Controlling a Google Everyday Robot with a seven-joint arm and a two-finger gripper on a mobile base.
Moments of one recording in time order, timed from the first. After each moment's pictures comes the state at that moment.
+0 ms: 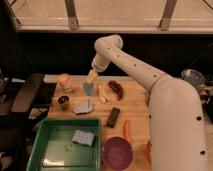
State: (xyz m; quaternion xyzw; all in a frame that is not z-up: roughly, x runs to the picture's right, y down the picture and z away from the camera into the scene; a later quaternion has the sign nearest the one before) arm -0.050 -0.083 0.853 -0.25 -0.08 0.32 0.91
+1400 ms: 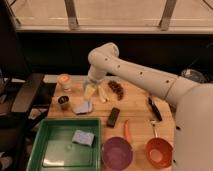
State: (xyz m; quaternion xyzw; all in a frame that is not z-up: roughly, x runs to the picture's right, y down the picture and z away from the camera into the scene) arm -0.078 0.016 0.768 -0.29 -0.09 0.19 0.93
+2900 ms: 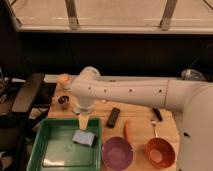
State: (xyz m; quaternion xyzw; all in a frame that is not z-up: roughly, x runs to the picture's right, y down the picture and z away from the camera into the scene) arm -0.101 0.143 0.725 -0.32 -0.05 0.06 0.94
